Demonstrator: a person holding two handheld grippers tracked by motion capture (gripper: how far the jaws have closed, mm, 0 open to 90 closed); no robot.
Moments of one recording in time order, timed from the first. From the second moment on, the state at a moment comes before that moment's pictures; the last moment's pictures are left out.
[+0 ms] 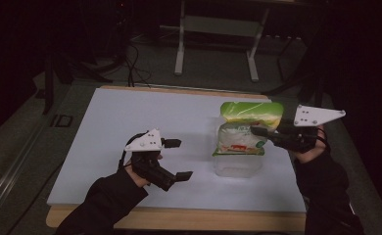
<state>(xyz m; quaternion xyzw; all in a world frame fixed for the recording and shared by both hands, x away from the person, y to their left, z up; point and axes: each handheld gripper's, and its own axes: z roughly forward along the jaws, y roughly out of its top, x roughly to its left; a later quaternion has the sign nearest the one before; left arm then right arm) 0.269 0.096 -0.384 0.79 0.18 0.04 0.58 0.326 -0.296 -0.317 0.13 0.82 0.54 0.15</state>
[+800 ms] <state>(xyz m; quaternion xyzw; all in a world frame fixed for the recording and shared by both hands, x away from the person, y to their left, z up) 0.269 0.124 -0.443 0.80 0.26 0.07 0.54 0.390 -0.289 -0.357 0.18 0.86 0.44 0.16</state>
